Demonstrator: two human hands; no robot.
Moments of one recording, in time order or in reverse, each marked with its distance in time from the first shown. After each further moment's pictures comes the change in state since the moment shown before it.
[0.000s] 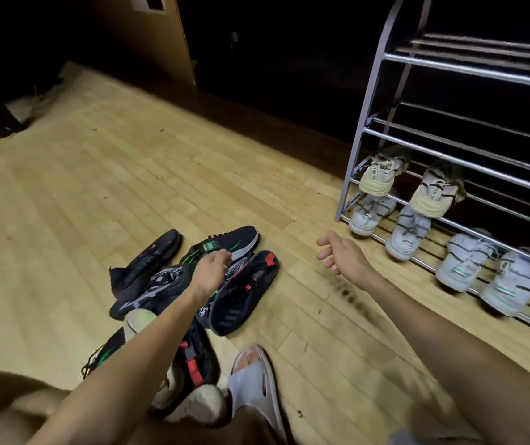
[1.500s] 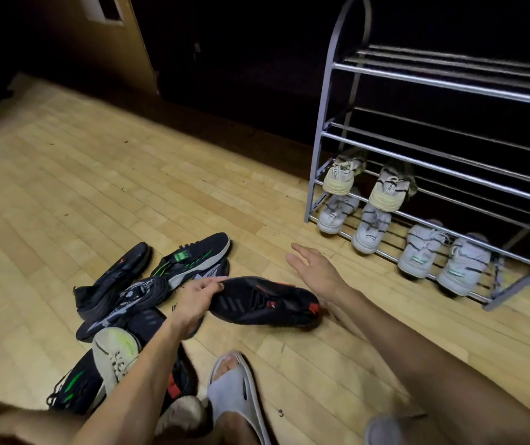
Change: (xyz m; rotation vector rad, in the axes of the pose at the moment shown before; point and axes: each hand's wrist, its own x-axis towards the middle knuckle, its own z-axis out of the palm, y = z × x) left_hand -0.033 -0.017 0.031 -0.220 -0.163 -0.017; right_hand -0.038 0.018 0.001 -0.245 -0.033 -0.080
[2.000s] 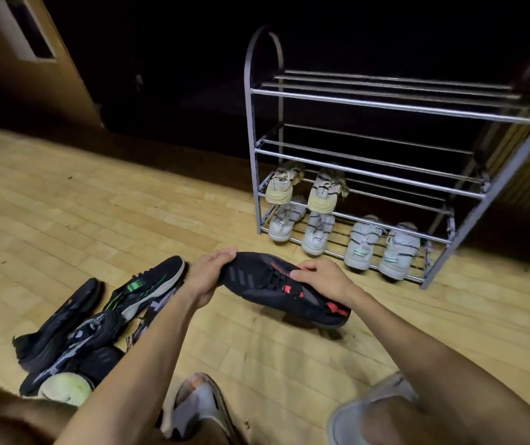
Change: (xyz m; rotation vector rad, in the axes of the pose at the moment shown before) left_hand -0.002 0.085 0.129 -0.031 -0.217 0.014; right_hand -0.071 0.054 -0.099 0.130 0.085 0.060
